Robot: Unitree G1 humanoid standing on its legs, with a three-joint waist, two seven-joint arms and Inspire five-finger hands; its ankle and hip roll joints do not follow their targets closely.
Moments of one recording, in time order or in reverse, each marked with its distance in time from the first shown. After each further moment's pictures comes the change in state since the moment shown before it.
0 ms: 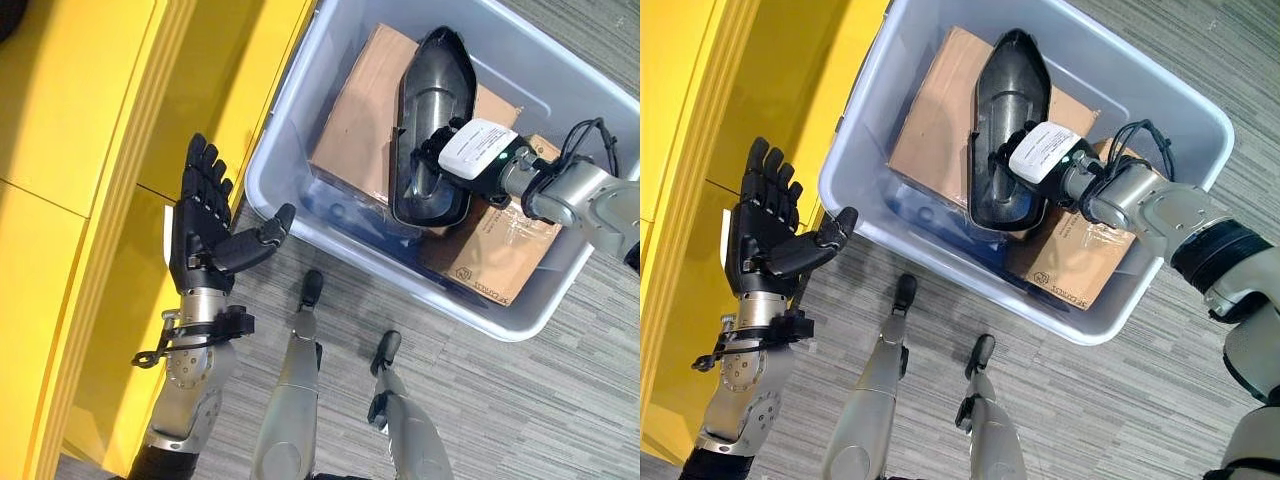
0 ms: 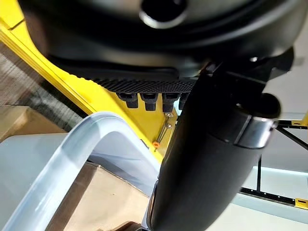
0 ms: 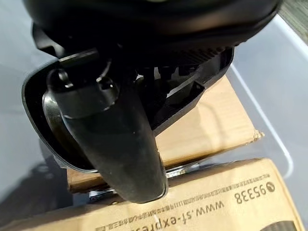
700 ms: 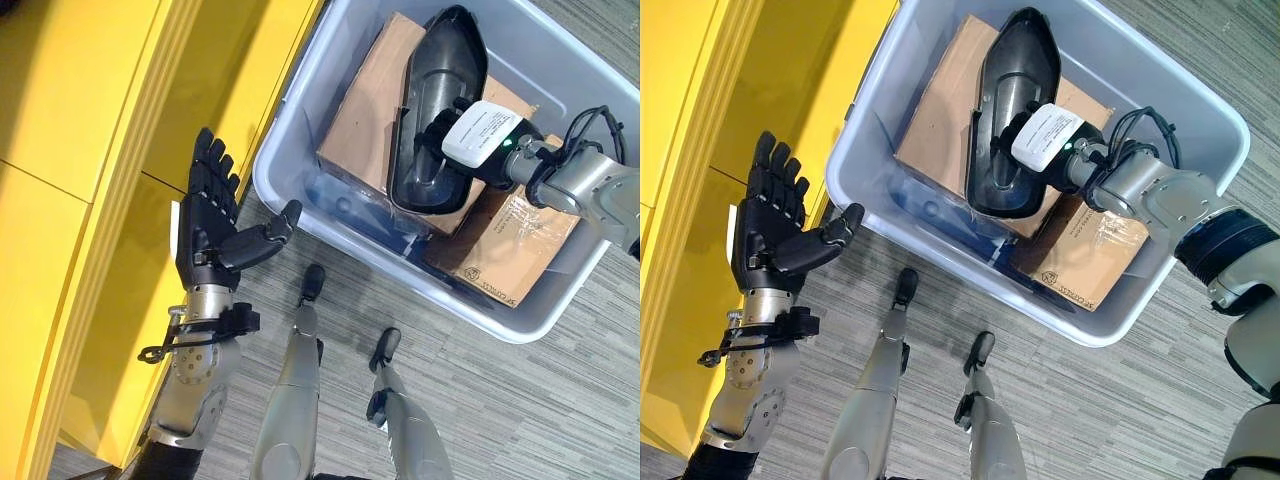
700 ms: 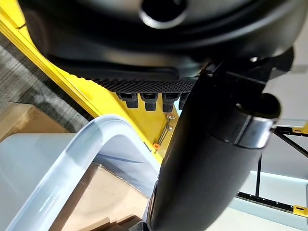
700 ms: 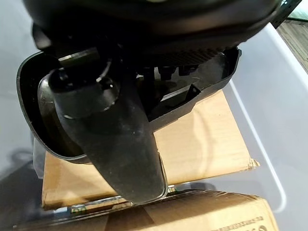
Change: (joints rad) left arm -0.036 -0.006 -0.027 0.000 0.000 -0.003 0.007; right arm -0.012 0.035 -0.050 0.037 -0.036 0.006 -0.008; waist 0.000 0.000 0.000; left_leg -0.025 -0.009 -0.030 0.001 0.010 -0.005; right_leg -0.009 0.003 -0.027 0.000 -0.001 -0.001
